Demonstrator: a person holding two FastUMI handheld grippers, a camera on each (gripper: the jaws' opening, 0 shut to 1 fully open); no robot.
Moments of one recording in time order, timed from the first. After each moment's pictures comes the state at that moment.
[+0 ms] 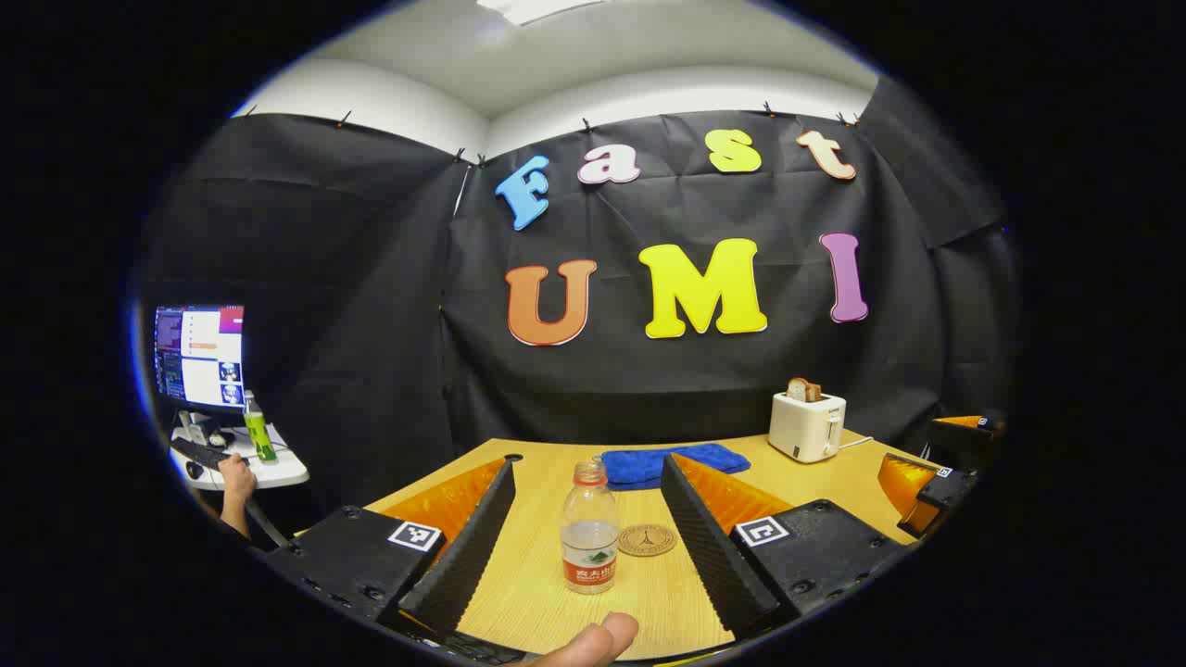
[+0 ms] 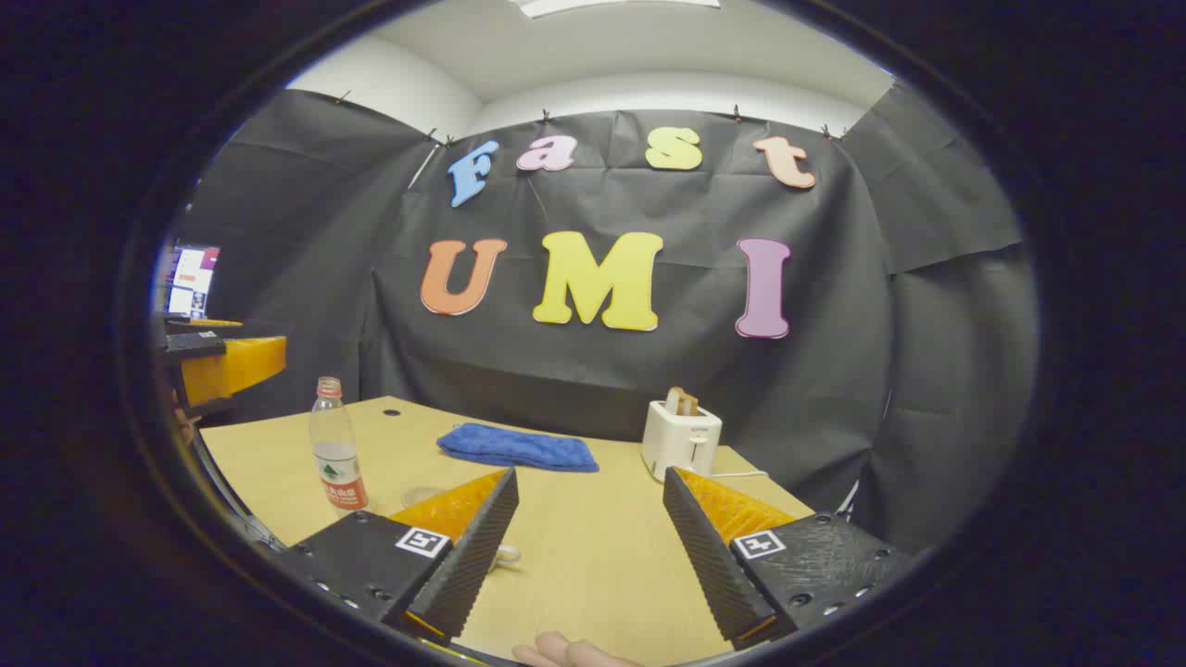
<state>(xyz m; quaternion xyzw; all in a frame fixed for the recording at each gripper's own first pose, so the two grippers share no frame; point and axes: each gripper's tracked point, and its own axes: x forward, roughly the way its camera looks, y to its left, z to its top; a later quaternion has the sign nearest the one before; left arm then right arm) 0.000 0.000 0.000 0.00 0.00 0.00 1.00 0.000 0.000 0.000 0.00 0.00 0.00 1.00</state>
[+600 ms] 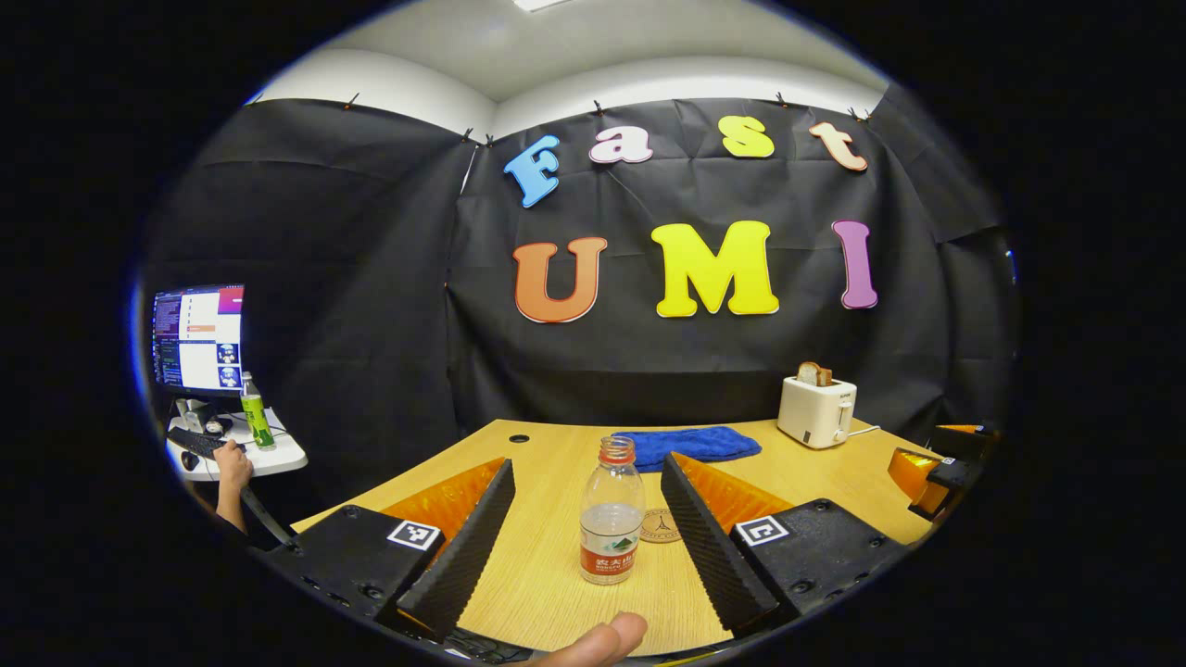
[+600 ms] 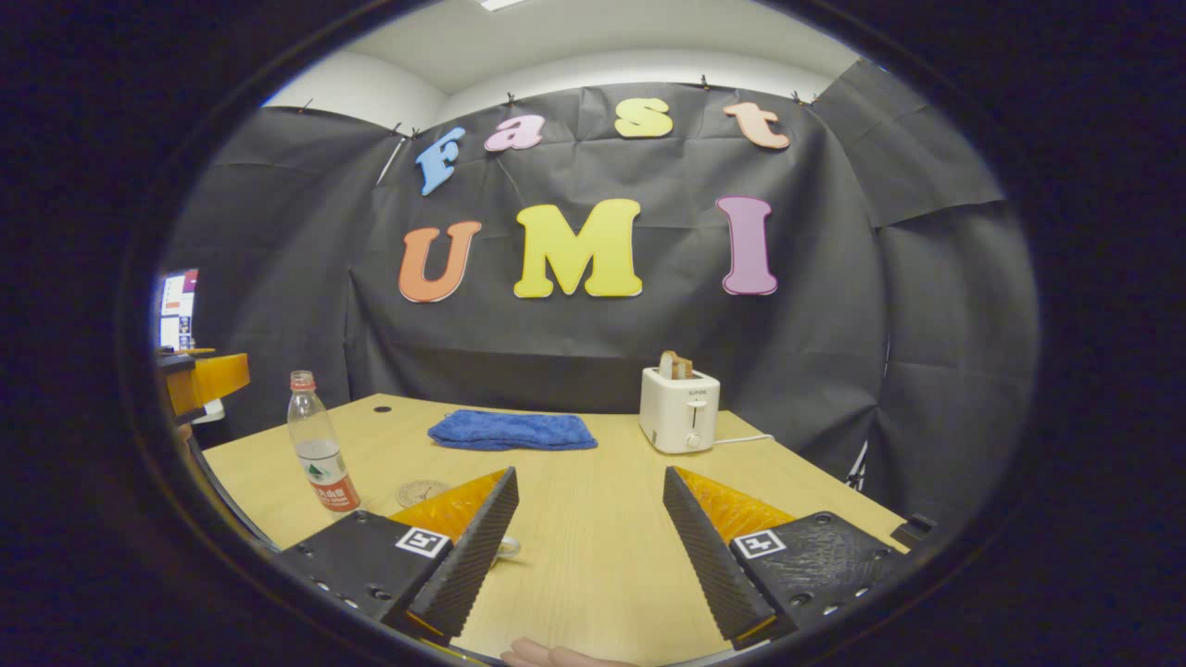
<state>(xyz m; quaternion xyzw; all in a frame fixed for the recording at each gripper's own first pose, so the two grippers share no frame) 0.010 0.015 -0.018 0.00 0.03 0.01 1.00 0.022 -0.002 -0.027 0.05 0.04 -0.01 1.00</state>
